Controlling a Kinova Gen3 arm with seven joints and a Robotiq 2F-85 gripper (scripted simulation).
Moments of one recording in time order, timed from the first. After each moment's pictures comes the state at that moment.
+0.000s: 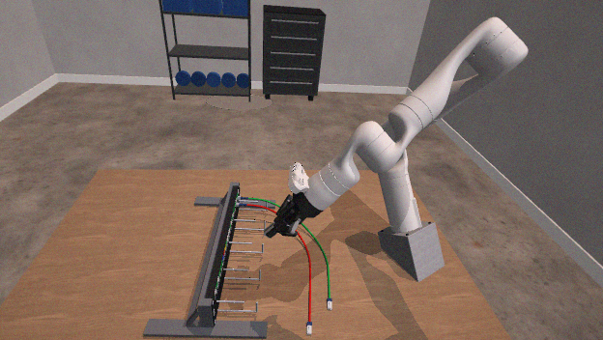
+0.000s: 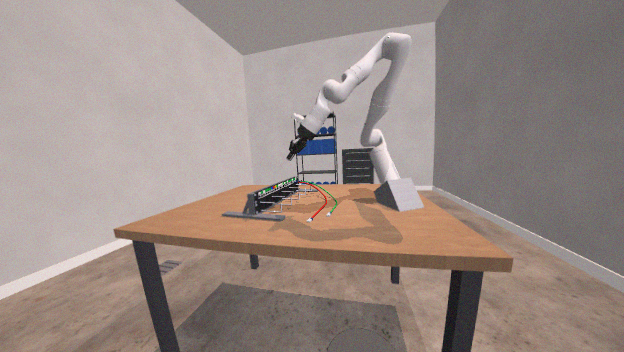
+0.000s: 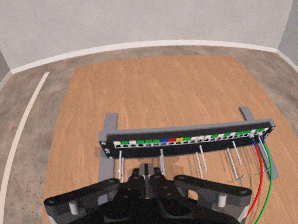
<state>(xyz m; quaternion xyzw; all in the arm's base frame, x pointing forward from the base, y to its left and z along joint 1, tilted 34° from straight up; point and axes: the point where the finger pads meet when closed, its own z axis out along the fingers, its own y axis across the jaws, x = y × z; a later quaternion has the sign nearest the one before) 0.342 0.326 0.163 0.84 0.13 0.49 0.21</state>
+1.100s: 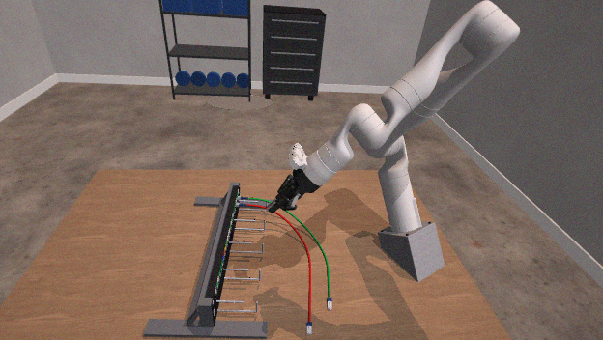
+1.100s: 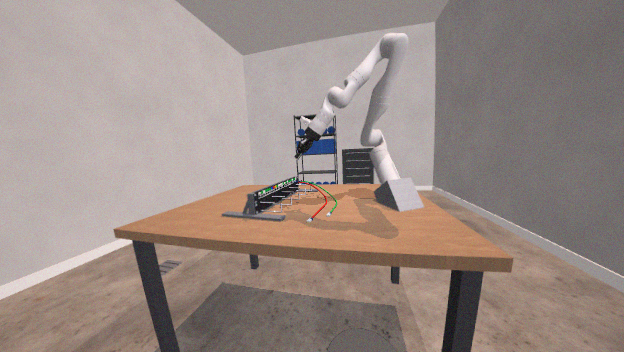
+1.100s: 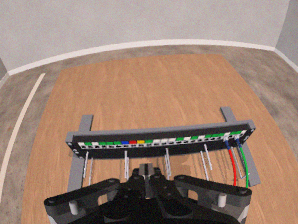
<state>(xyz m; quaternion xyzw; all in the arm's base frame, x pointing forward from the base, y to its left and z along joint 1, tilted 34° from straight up) 0.342 0.250 0.205 0.84 0.12 0.49 0.21</state>
